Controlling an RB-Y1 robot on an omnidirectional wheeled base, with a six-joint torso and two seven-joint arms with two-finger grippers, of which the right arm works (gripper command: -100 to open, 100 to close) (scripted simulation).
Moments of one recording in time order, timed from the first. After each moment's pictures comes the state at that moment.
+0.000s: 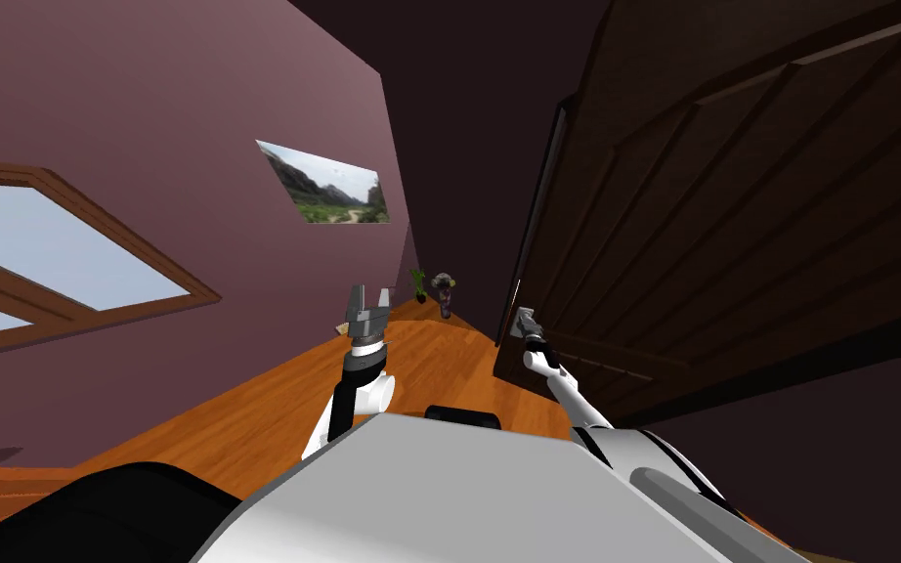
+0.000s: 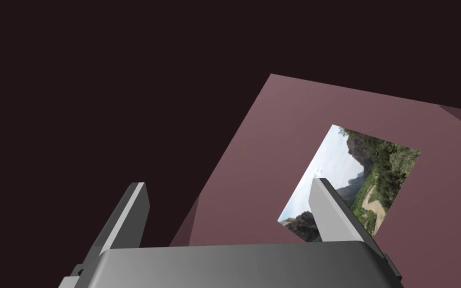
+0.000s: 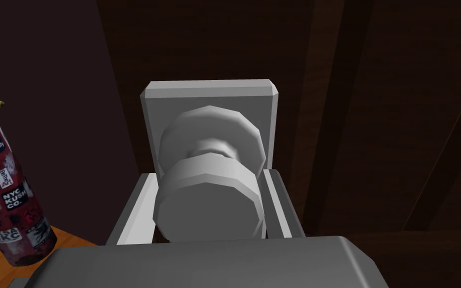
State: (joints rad) arm -0.35 -0.32 0.00 -0.73 -0.58 -0.47 -1.37
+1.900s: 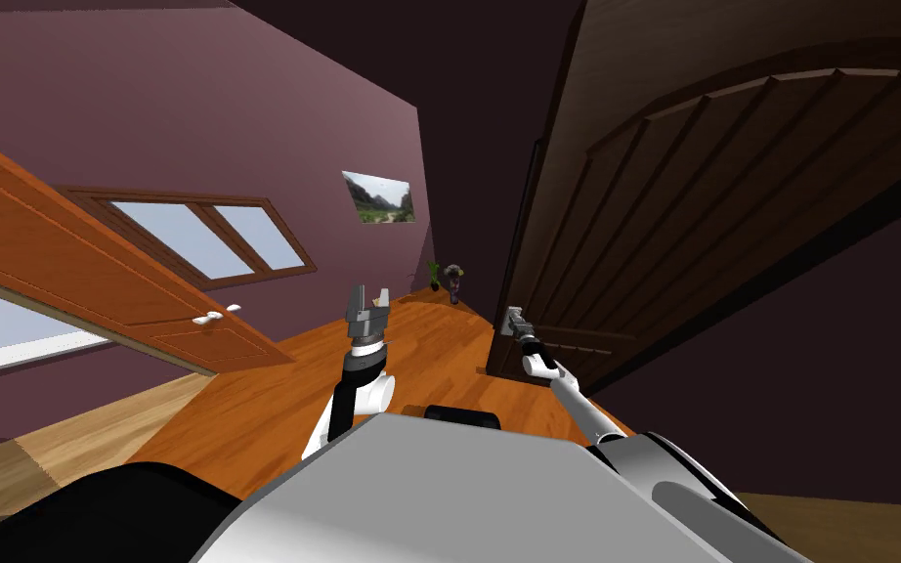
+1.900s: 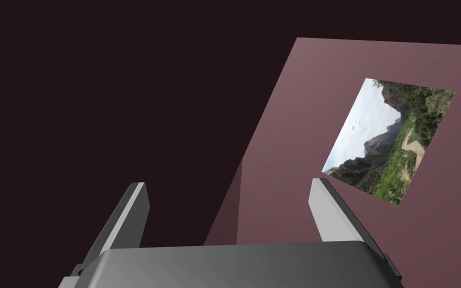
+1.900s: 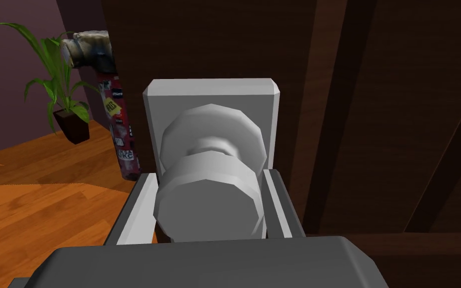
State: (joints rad) arm -0.31 -0.39 0.21 -0.82 -0.53 -0.47 -1.54
